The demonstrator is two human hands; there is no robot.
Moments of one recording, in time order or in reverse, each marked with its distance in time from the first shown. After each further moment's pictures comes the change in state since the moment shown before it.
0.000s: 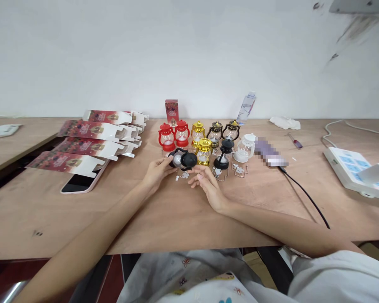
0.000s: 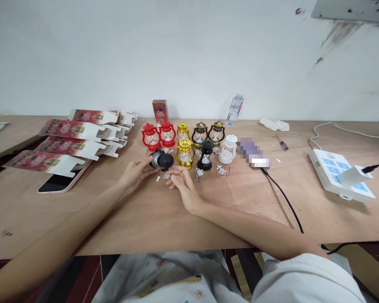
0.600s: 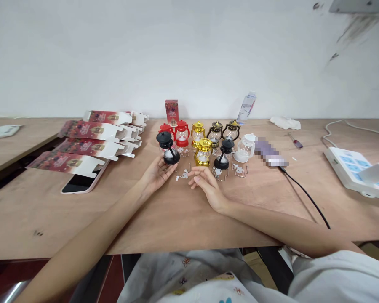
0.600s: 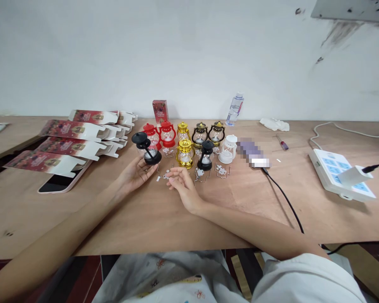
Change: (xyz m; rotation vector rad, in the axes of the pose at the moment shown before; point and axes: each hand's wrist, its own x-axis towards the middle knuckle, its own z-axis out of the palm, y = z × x) left_hand -0.002 0.014 0.006 -0.495 0.179 -0.318; right_hand 0.002 0.003 -0.001 0.078 0.008 0.047
